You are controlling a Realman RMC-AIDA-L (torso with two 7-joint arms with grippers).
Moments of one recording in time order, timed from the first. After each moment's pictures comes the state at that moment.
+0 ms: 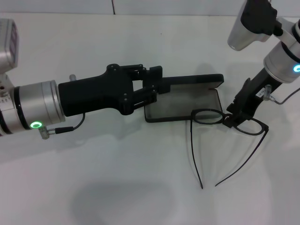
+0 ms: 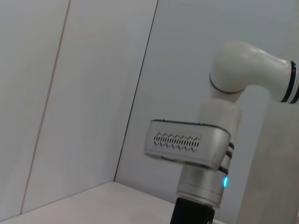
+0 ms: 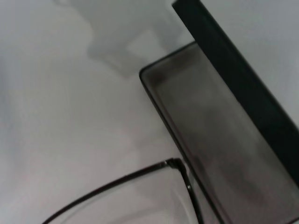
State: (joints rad) left arm -0.42 -2.09 1.19 0.73 1.42 1.51 -1.37; right arm 0.98 2.02 -1.19 -0.74 -2.58 -1.48 2.07
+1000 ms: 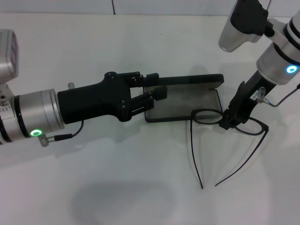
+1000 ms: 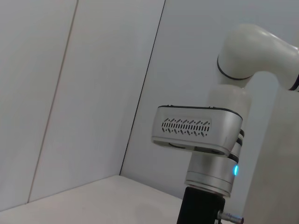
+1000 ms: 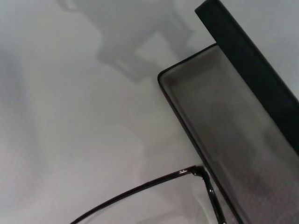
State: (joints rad) left arm -0.41 -2.09 1.19 0.69 1.42 1.50 -1.34; right arm 0.99 2.03 -1.26 -0.76 -2.55 -1.51 2.14
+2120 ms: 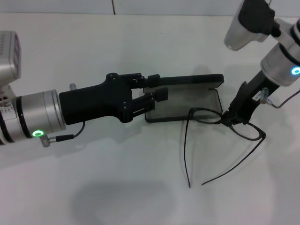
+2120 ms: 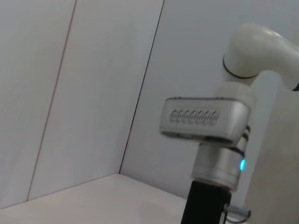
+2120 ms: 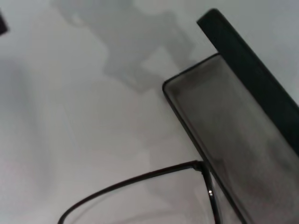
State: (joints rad) left arm -0.42 -2.09 1.19 0.67 1.42 1.50 -1.33; right arm 0.93 2.03 -1.26 -0.84 -2.51 -1.54 2.15
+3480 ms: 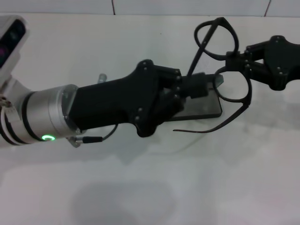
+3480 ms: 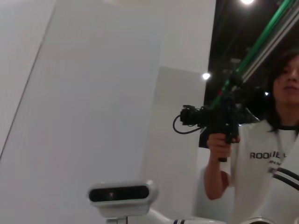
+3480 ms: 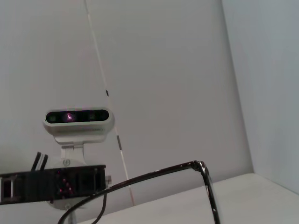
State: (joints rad) left arm -0.57 -2.10 1.32 0.44 1.12 1.88 -1.17; right arm 0.51 2.01 -0.88 -0.95 -1.69 -1.74 1.59
